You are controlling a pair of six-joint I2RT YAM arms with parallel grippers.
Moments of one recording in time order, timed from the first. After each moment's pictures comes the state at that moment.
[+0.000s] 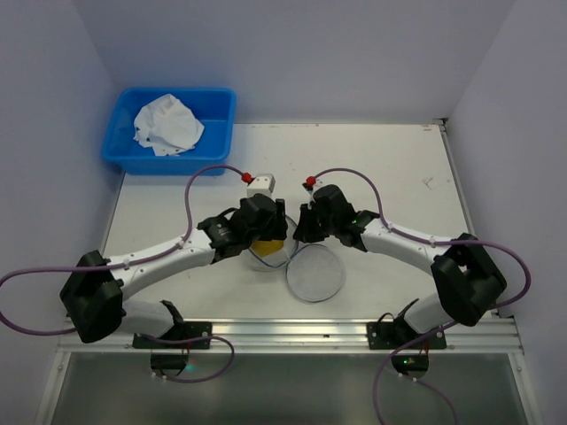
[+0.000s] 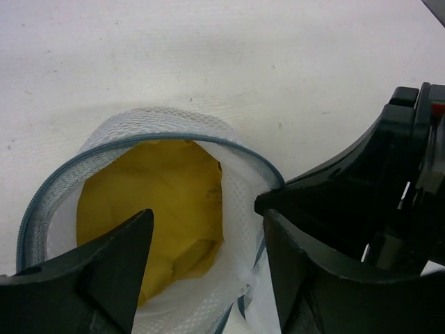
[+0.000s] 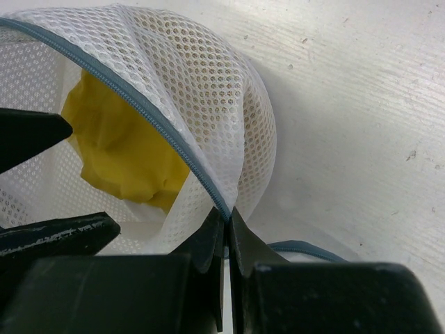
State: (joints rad) left arm -0.88 1.34 0.91 -0.29 -0.36 -0.67; right arm 0.71 1.49 0.86 -0.13 -0.15 0.54
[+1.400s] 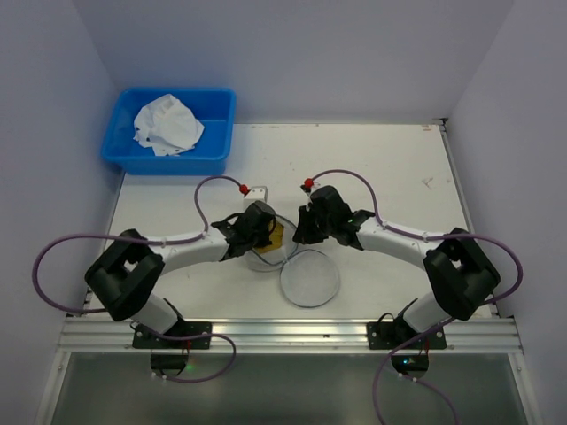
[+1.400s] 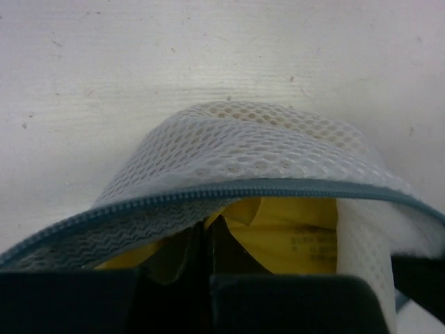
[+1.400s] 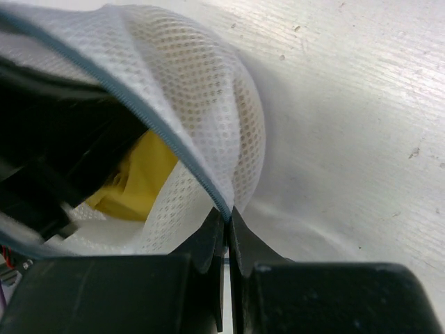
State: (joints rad) left arm -0.79 1.58 0.80 -0.12 -0.36 -0.68; right arm 0.71 1.53 0.86 -0.13 -0.15 0.55
